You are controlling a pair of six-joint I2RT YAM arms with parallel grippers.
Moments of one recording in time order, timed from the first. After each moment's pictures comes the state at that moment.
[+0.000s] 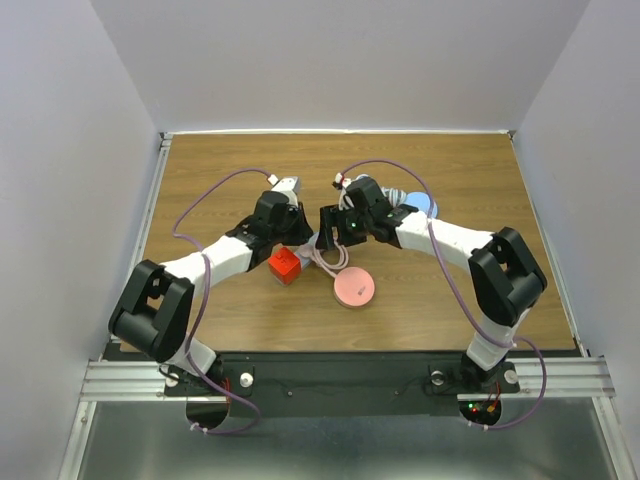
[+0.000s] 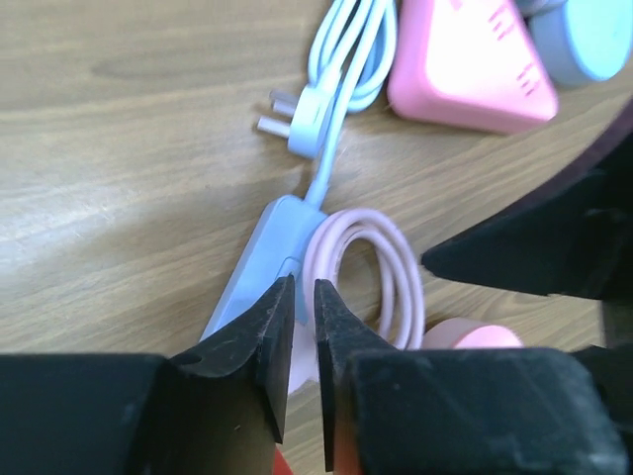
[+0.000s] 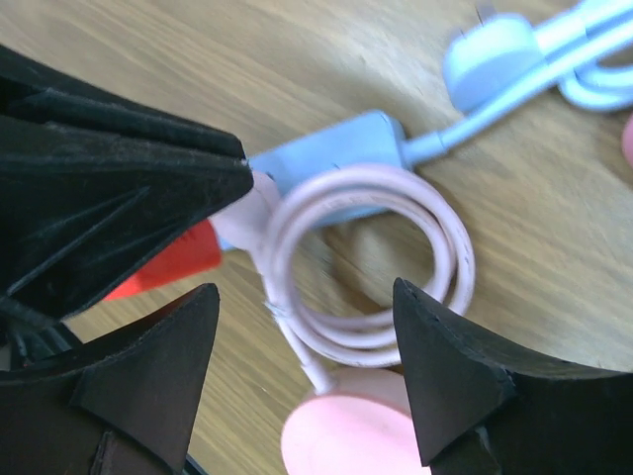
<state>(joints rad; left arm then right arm) -0.53 1.50 0.83 0.06 0.08 -0.46 0.68 1.77 1.21 -0.21 -0.26 0.43</state>
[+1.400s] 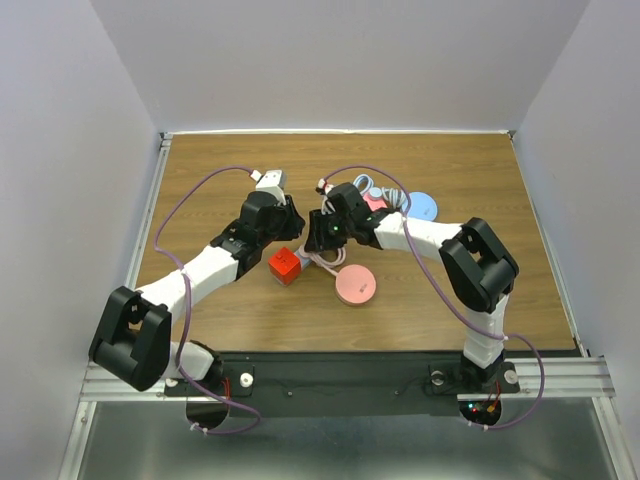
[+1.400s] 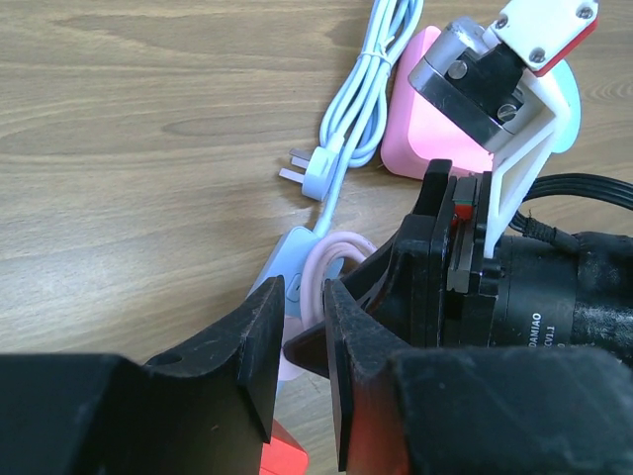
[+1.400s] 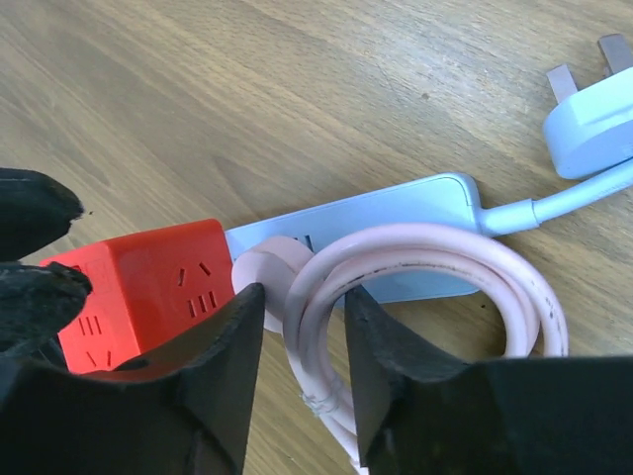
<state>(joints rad) -0.52 1.32 0.78 0.07 -0.03 -0.48 0.73 1.93 1.29 -0.12 -0.25 0.49</state>
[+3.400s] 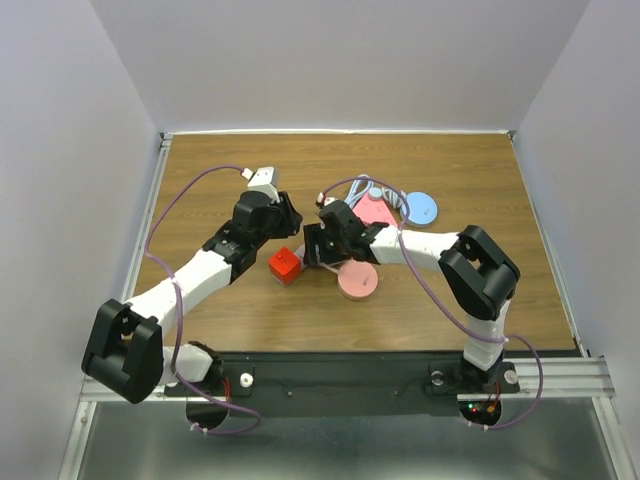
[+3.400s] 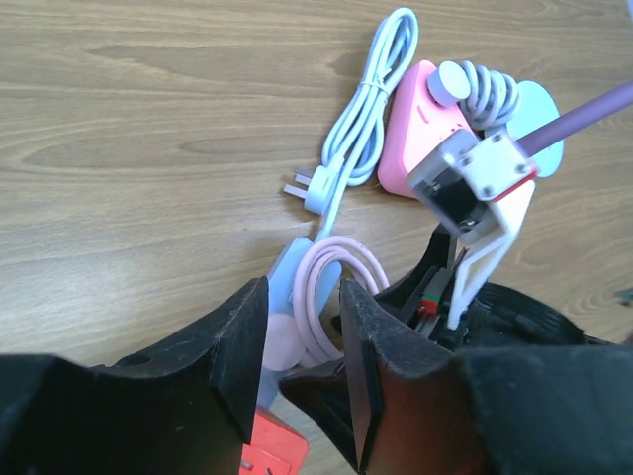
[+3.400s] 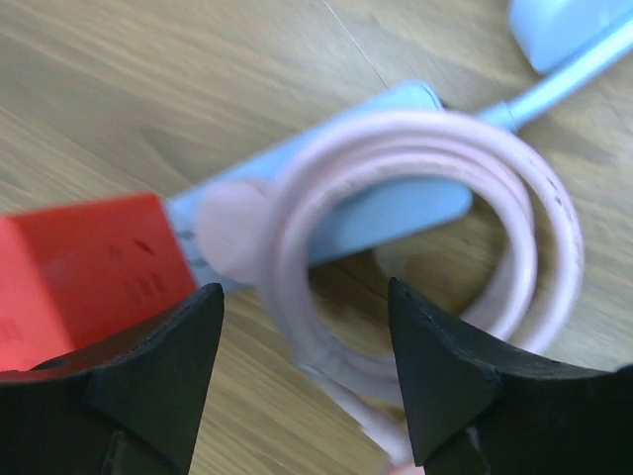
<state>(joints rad) -0.51 1.26 0.78 0.05 -0.05 -0.49 0.81 1.88 1.20 -0.10 0.00 0.55</state>
